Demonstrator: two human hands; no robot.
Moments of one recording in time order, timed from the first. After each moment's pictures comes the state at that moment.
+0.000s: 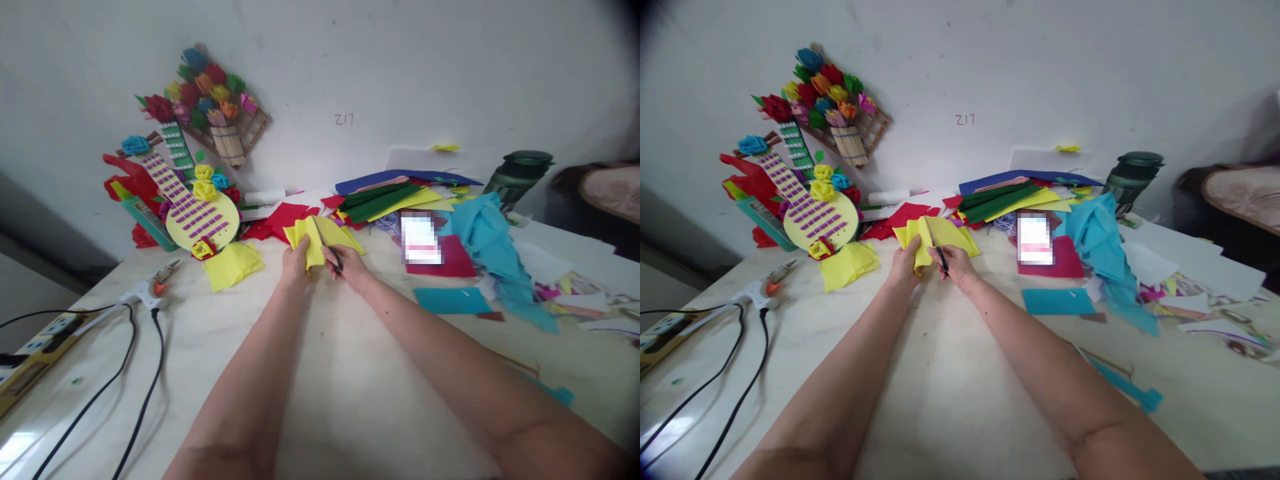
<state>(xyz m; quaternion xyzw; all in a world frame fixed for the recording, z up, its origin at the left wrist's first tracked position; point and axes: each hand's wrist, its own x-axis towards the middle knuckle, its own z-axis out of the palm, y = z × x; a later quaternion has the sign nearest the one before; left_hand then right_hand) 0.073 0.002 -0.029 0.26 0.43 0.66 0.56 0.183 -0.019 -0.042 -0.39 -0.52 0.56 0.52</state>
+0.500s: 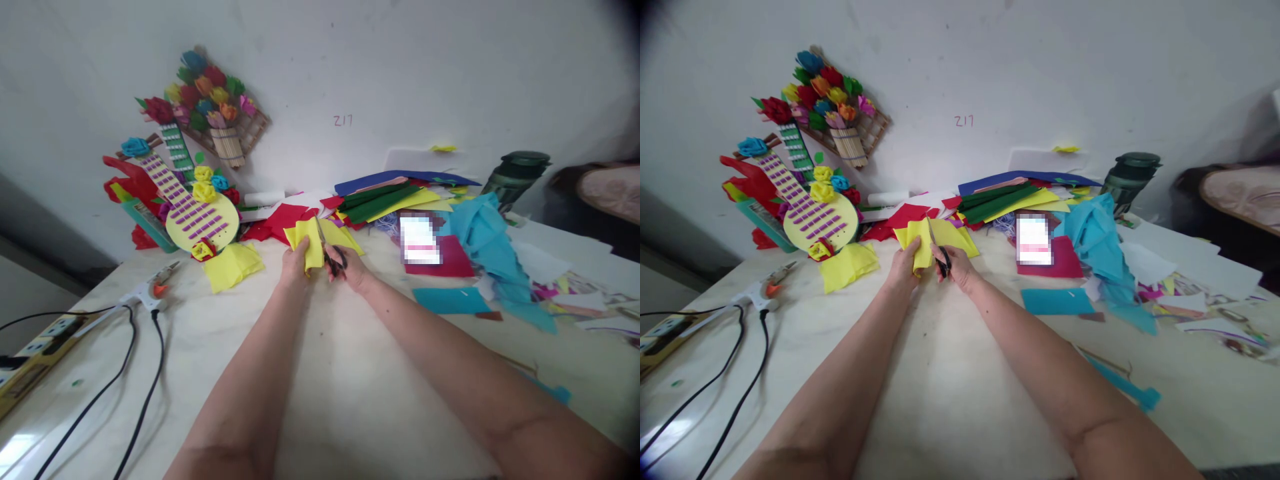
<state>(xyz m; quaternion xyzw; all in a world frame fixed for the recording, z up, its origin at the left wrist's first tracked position) 0.070 0.003 -0.033 0.29 0.42 0.63 0.58 0.187 -0.022 -0.037 -0.39 -0.53 0.56 0.50</state>
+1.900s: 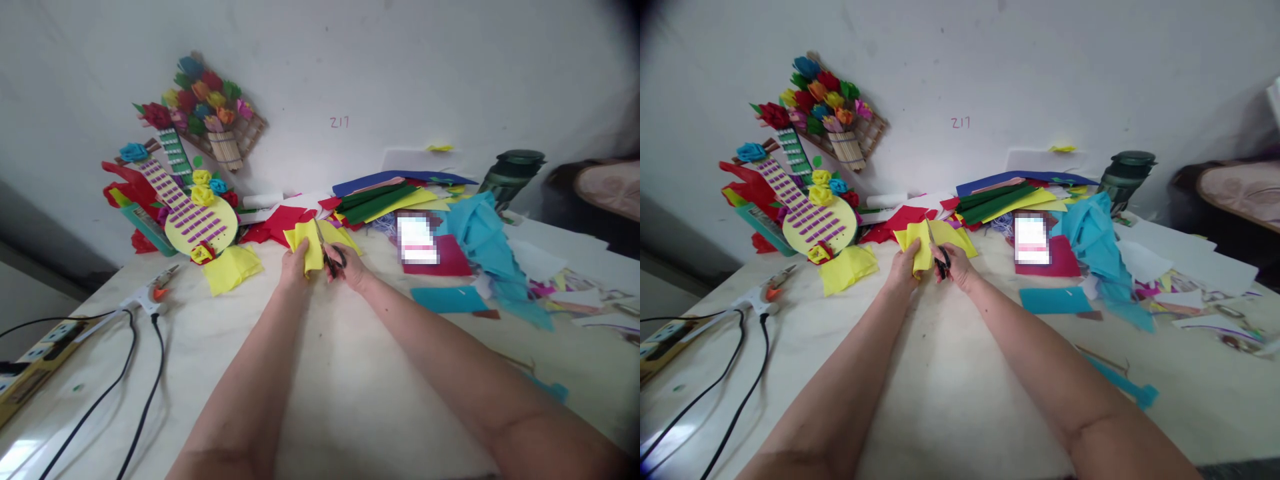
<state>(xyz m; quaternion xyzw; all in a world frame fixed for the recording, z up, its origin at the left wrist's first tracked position) 0.070 0.004 -0.035 0.30 0.41 0.63 0.58 0.190 -0.018 -0.038 -0.37 -0.53 0.57 0.51</state>
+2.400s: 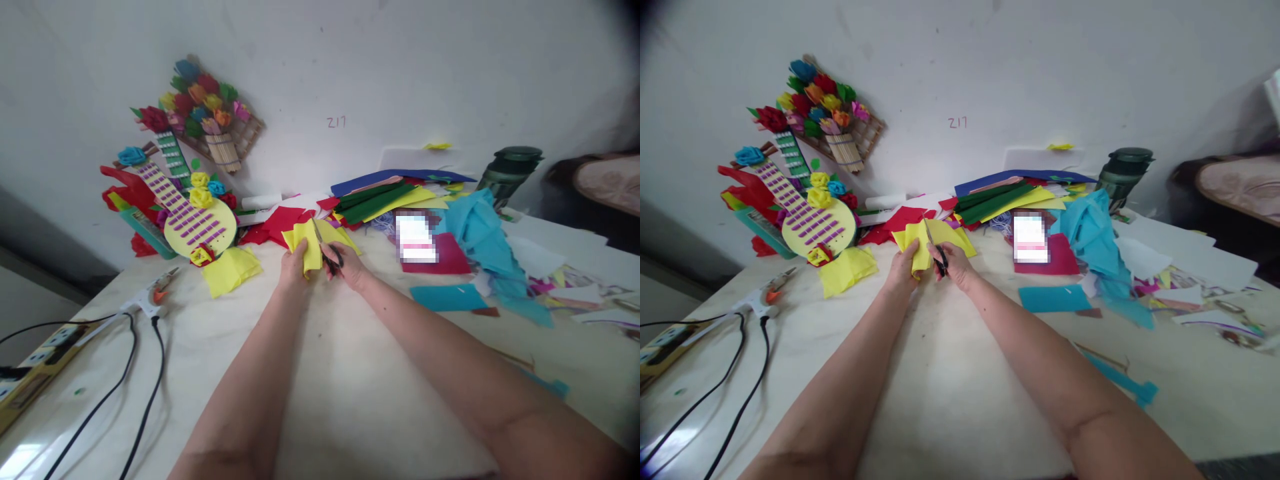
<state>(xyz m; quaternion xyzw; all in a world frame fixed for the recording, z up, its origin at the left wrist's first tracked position) 0.074 0.001 -0.030 0.28 0.42 0.63 0.58 0.188 -0.019 -0.033 -0.36 -0.52 0.57 0.52</state>
